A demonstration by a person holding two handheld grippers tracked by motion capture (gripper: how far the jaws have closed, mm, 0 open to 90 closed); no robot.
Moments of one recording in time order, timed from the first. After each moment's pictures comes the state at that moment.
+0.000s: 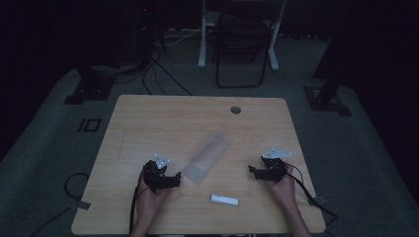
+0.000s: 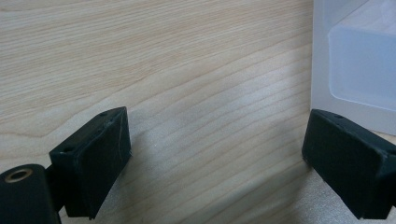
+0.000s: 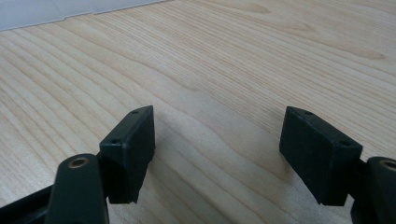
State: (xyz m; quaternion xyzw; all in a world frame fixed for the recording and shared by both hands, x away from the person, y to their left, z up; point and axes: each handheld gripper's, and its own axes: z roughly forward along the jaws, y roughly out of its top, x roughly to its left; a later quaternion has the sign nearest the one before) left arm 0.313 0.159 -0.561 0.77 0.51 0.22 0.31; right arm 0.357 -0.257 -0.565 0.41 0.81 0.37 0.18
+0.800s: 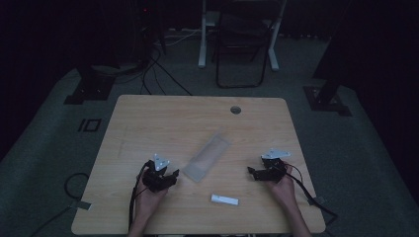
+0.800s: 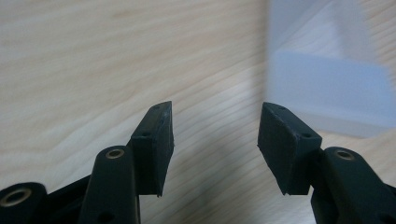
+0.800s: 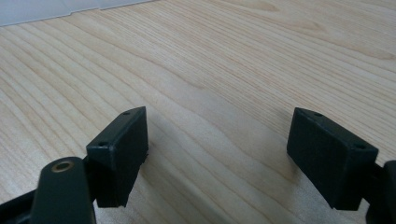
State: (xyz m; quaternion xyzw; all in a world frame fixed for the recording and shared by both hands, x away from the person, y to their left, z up) left arm 0.298 0.156 -0.536 0.78 0.47 0.22 0.35; right arm 0.357 -0.255 -0.566 0.40 0.82 0.37 0.18
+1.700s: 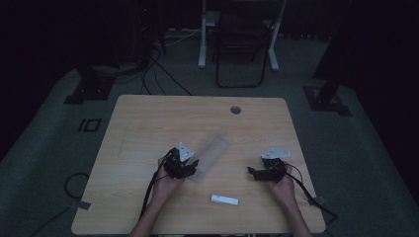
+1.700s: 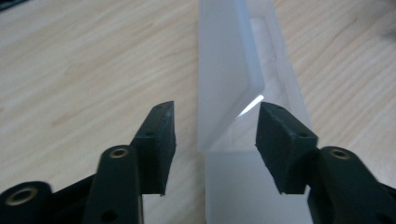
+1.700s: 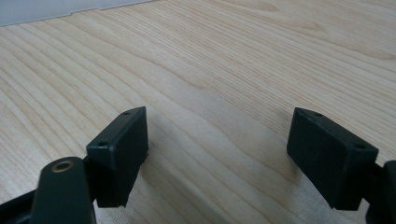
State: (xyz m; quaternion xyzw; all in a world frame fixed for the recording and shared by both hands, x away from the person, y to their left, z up) left arm 0.334 0.095 -0.518 0.82 0.38 0.24 0.35; right arm 0.357 -0.255 -0.566 0.40 0.82 0.37 0.18
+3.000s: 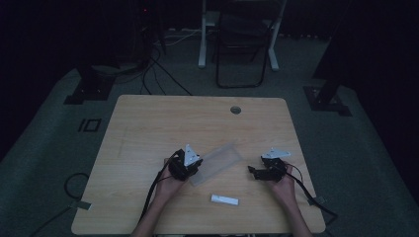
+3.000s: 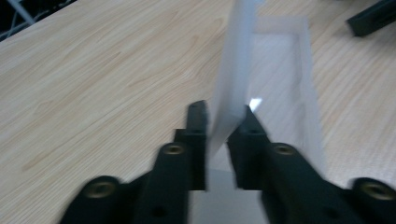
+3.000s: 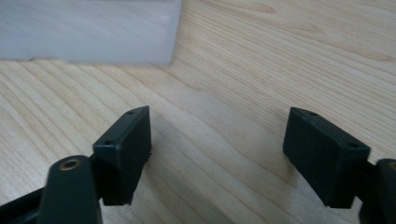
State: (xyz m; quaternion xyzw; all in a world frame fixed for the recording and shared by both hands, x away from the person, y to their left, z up) left arm 0.329 0.087 -0.518 0.84 0.31 0.24 0.37; right arm 0.358 -0.256 -0.566 0.40 0.82 0.37 0.18
